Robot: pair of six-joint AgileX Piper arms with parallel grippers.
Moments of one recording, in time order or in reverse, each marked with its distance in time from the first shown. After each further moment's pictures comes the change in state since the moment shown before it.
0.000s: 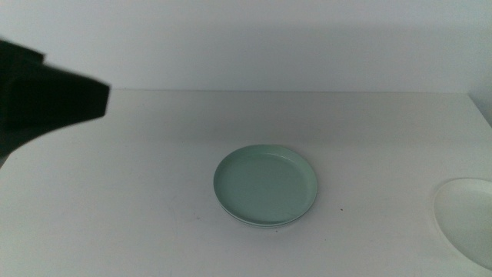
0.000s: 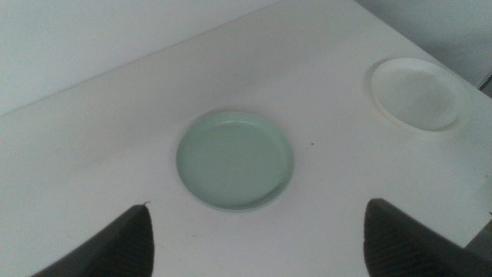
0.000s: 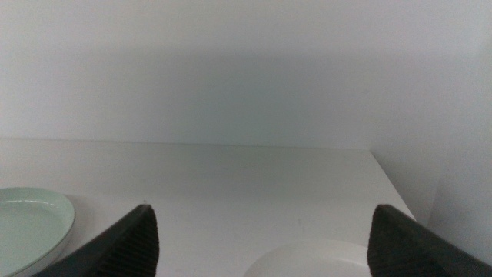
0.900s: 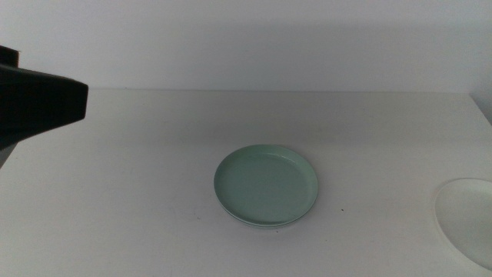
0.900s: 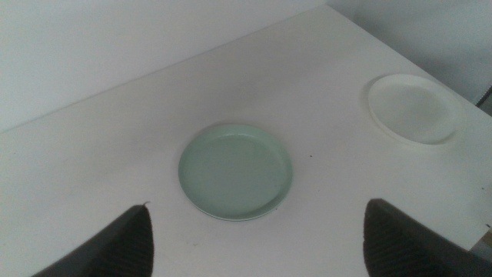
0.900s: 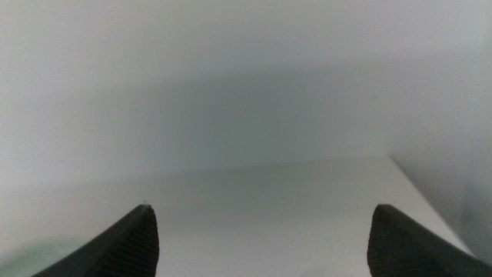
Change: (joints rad) left arm 0.000 -0.071 0.010 0.000 -0.001 -0.020; right arm 0.000 0.008 -0.020 0.018 -0.028 0.098
